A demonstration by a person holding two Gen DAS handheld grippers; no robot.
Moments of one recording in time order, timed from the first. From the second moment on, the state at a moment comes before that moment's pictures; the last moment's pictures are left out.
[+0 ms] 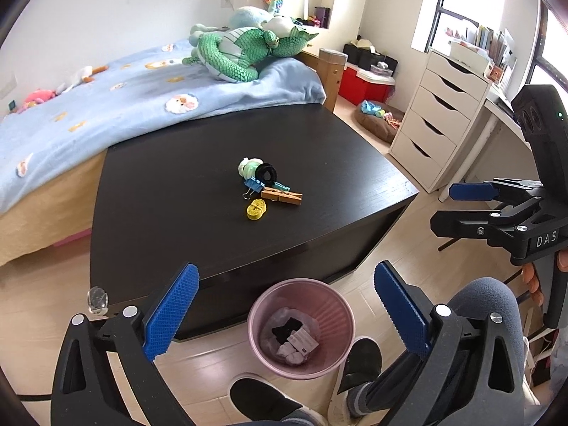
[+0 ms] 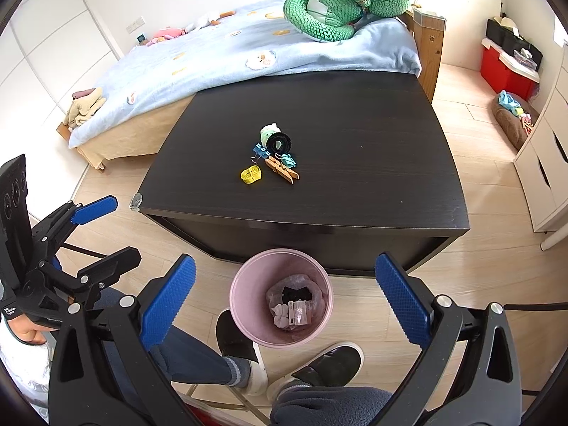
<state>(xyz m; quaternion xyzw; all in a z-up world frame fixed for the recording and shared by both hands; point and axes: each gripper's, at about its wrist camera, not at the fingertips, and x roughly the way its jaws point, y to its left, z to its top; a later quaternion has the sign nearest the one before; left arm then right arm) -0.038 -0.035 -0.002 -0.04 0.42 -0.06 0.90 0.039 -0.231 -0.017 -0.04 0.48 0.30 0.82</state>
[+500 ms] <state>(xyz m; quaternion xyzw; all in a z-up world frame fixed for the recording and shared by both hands) -0.008 -0.019 -0.006 -0.03 0.42 -0.05 0.90 0.066 -0.219 -0.020 -0.04 0.48 0.30 0.82</state>
